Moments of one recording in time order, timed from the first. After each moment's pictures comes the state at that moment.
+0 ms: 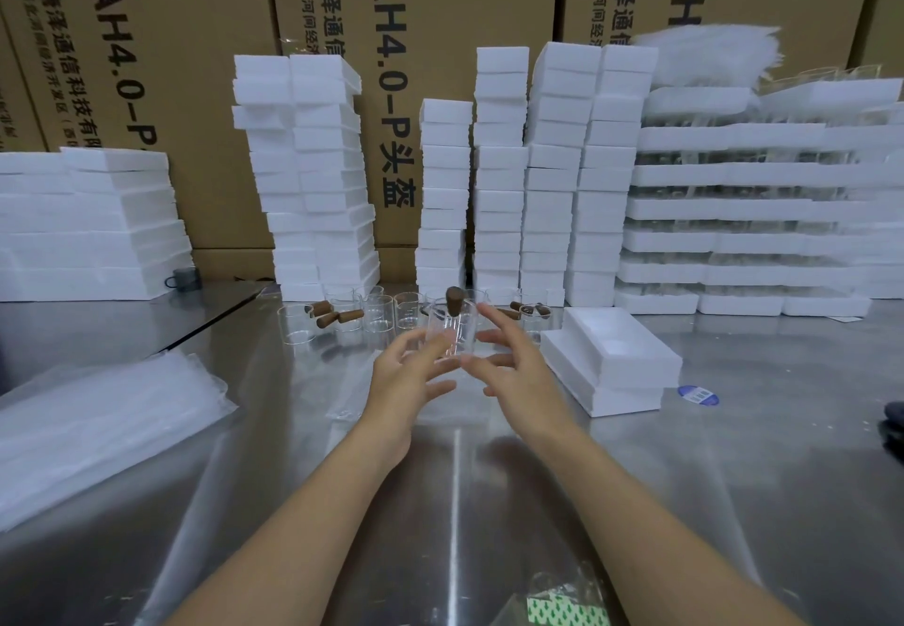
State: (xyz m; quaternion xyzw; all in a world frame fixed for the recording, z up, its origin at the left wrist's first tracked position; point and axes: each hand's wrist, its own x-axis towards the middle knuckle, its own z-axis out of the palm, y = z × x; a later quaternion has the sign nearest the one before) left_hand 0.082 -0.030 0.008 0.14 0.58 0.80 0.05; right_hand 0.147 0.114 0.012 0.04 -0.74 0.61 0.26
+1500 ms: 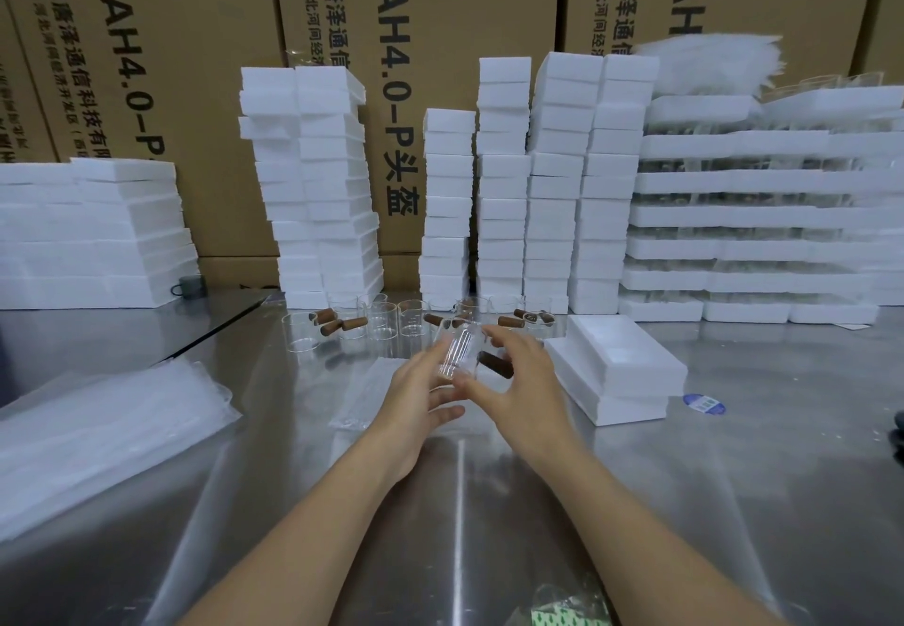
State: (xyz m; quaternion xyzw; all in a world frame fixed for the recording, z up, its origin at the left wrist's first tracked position) left_hand 0.078 -0.027 0.002 0.14 0.60 0.77 0.13; right_hand 0.135 0.122 -0.006 0.01 -0.85 0.39 0.36
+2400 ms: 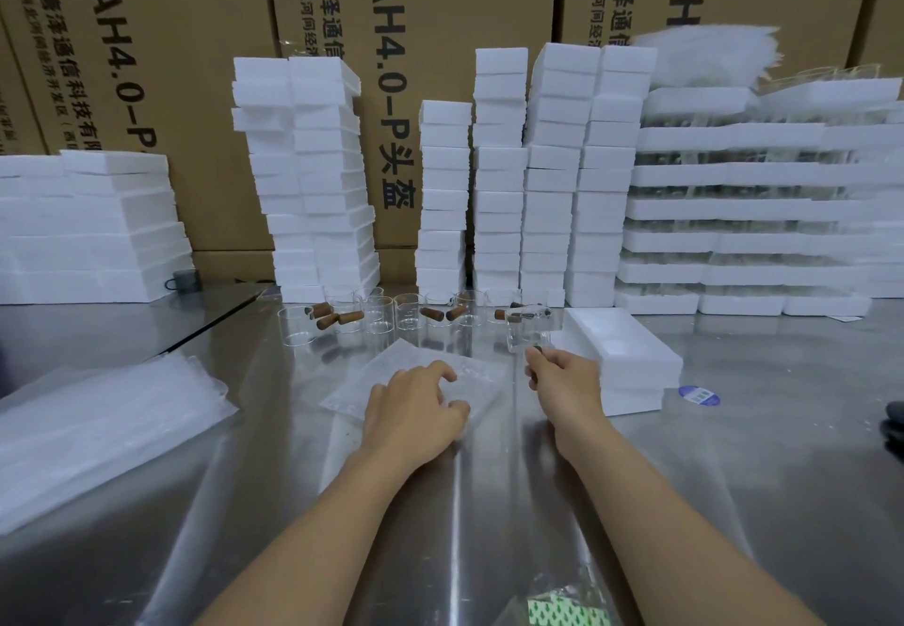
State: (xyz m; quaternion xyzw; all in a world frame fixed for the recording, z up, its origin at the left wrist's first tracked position) left_hand 0.084 -0.035 -0.008 0.23 0.93 0.27 -0.11; right_hand 0.127 0.158 -0.006 -0.23 -0.68 0.63 0.29
